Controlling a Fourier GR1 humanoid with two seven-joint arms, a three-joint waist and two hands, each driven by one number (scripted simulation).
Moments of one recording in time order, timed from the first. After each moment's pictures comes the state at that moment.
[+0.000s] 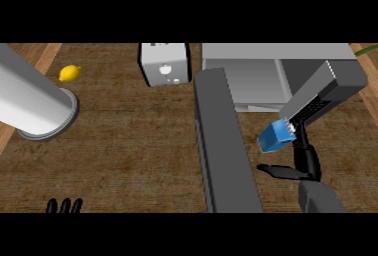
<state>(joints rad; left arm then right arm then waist) 0.74 0.15 -0.40 -2.04 0.20 0.13 -0.63 -0.38 -0.15 -0.27 -0.45 0.05 0.04 -0.98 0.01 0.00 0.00</state>
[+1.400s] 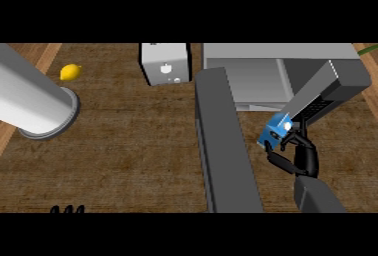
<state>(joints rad) 0.76 0.19 -0.42 -2.02 0.23 0.10 -0.69 -0.46 -0.15 -0.36 -0.31 0.02 -0.11 -1.11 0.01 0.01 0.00</state>
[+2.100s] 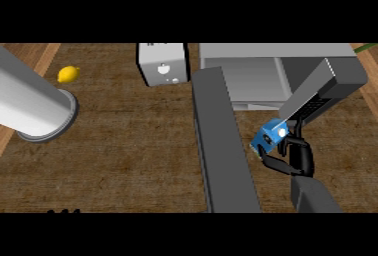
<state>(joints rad) 0.78 0.21 -0.42 -2.02 0.25 0.10 -0.71 -0.43 -0.12 -0.31 -0.39 0.02 -0.06 -1.07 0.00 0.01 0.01</state>
